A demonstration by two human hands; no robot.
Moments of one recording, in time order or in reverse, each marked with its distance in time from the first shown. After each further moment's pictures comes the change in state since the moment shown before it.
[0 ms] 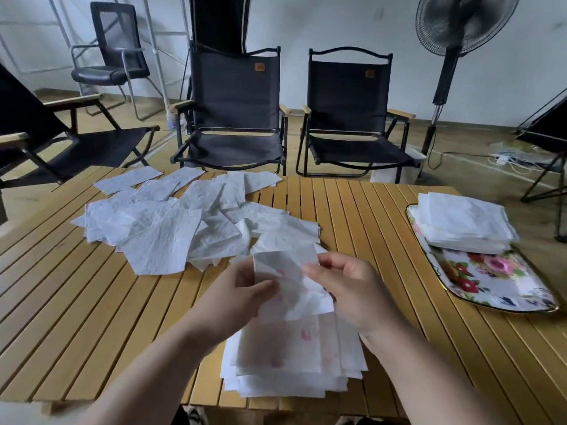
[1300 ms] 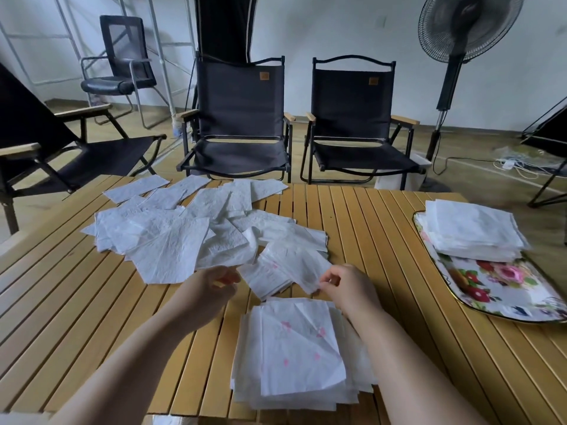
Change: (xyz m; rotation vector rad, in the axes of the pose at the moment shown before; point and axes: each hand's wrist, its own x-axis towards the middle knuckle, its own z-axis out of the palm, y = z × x) left_hand 0.035 -0.051 -0.067 0.558 0.198 -0.114; right_hand 0.086 0.075 -0.004 -0.809 0.140 0.017
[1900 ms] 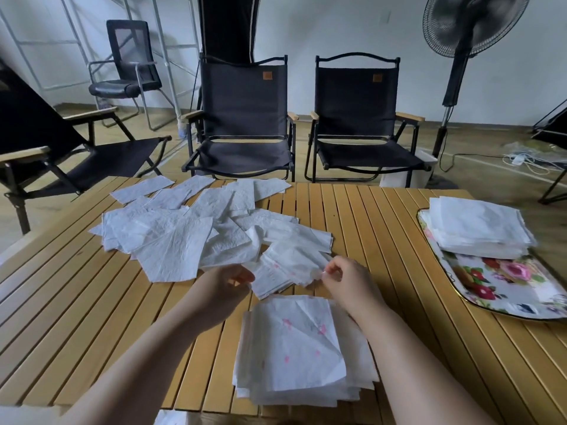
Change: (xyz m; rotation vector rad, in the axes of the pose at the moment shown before) left_hand -0.008 0.021 0.006 0.059 -0.027 0.037; right_hand -0.002 -0.003 -0.005 0.075 0.035 -0.076
